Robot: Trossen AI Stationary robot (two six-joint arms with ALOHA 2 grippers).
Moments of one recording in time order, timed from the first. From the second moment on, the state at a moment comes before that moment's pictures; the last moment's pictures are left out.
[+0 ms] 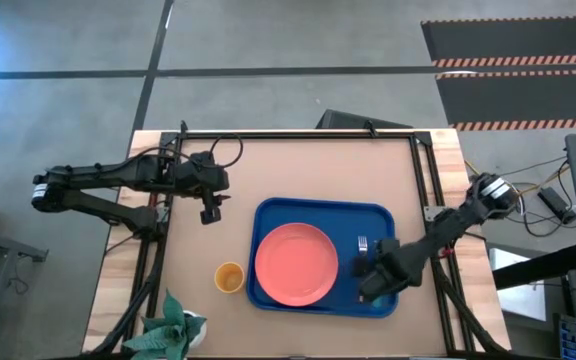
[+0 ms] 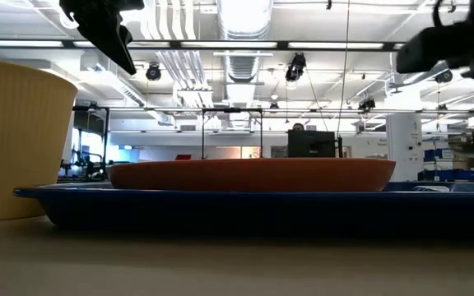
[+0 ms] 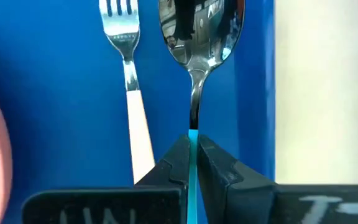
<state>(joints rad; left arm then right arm) 0.09 1.04 1.07 -0.96 -0.21 0.01 0.60 1.65 1.13 -1.12 0.03 2.34</state>
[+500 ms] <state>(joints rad) 0.09 1.04 1.07 -0.95 -0.21 0.00 0.60 1.54 0.77 -0.75 0.03 2.34</state>
